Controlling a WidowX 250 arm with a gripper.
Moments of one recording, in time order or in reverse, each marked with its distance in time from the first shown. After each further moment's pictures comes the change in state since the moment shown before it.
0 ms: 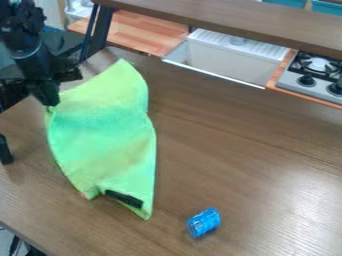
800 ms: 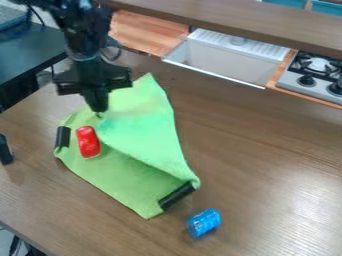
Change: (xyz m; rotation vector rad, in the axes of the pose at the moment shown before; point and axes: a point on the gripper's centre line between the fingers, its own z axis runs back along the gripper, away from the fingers) arm -0.012 -0.063 -0.018 -0.011 0.104 -0.043
